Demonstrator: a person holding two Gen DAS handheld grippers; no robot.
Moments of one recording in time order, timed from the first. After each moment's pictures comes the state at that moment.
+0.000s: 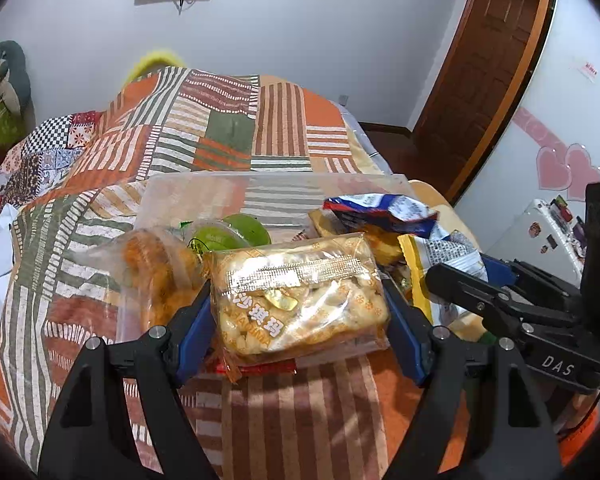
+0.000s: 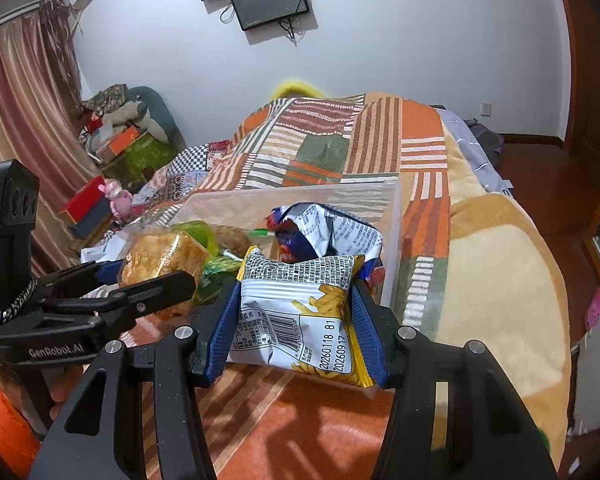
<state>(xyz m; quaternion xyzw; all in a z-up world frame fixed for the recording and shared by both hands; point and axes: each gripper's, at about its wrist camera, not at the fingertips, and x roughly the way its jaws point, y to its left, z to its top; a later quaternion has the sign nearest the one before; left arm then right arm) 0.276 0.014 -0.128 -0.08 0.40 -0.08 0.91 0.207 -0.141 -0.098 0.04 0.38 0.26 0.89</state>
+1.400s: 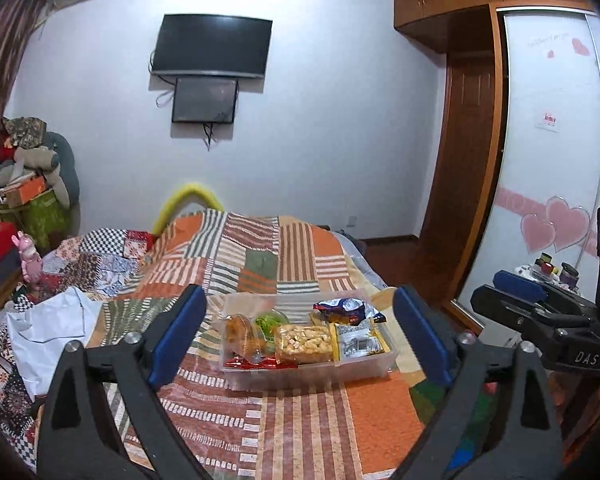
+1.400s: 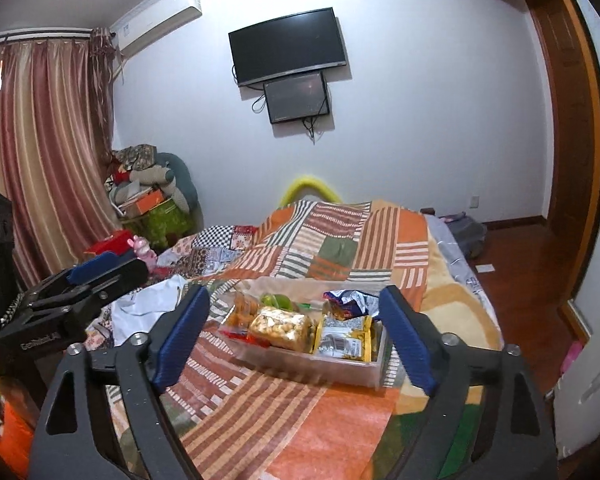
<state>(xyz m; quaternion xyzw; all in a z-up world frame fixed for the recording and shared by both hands) 0.090 0.022 0.013 -0.05 0.17 -0.03 0.98 0.074 -0.161 0.023 0.04 0.22 0.25 0.94</state>
